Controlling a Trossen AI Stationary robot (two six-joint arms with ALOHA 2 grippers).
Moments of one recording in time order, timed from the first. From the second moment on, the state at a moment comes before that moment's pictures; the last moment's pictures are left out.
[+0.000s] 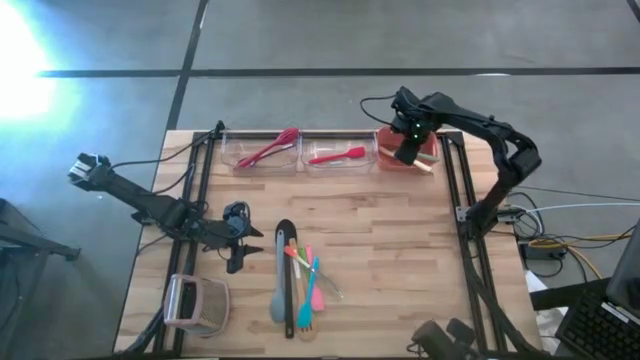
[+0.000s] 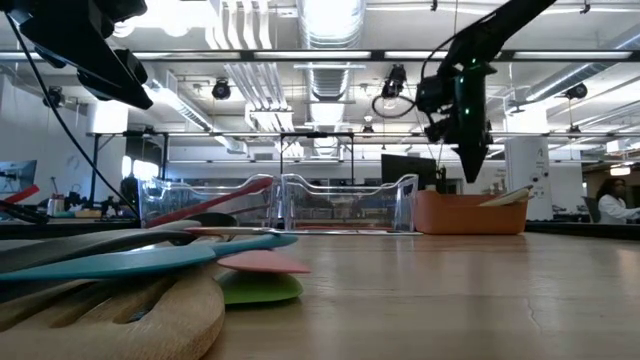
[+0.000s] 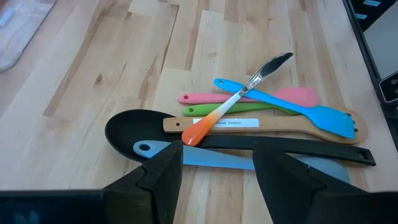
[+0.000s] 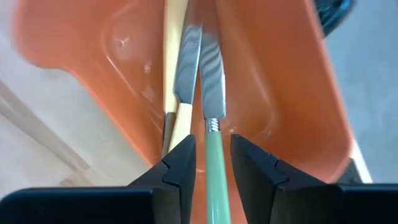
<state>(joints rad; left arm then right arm) -0.43 0.85 0.62 -0.46 -0.32 -0.48 -0.87 1.66 1.30 -1.08 0.12 -0.28</state>
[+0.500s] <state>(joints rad) -0.43 0.85 0.62 -0.46 -0.32 -0.48 -0.55 1.41 1.30 -1.09 0.07 -0.11</state>
